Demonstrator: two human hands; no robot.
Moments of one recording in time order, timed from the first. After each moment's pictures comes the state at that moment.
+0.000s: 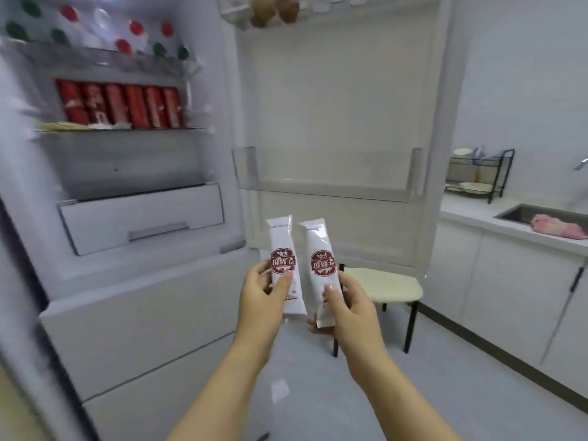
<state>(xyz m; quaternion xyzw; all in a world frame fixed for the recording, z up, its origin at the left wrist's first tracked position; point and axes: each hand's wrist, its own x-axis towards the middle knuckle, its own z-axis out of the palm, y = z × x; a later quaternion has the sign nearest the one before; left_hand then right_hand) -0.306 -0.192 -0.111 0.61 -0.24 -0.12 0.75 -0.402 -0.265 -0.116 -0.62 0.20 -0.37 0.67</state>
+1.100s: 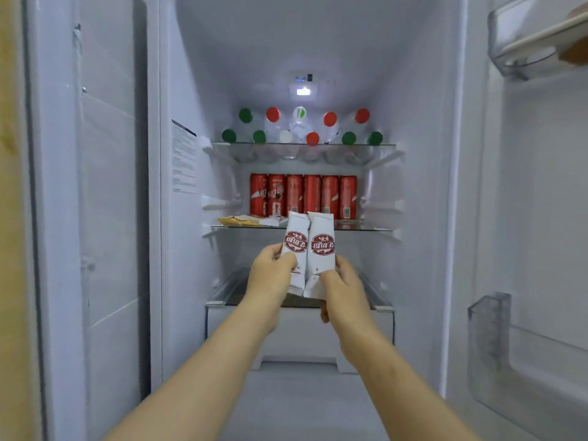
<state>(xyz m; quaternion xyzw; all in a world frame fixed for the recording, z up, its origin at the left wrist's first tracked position) 0.080 -0.166 0.059 0.66 -0.09 0.14 0.74 0.042 -0.258 0.041 -0.69 -0.04 -0.23 0.68</state>
